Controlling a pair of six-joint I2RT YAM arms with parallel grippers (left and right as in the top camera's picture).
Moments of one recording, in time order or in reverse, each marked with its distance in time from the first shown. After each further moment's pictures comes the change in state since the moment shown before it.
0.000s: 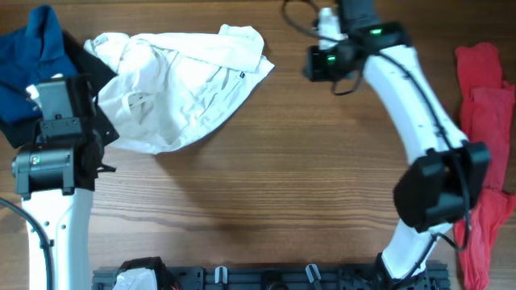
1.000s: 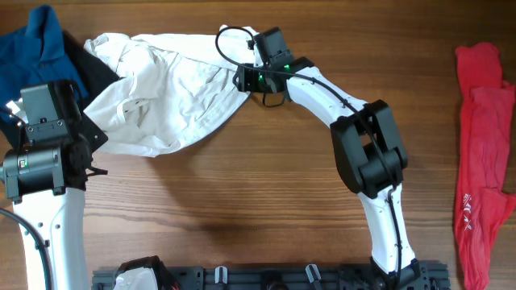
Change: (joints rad) left arm 0.087 0.000 0.000 -0.042 0.034 -0.104; right arm 0.216 0.390 -0.010 0.587 0.010 0.312
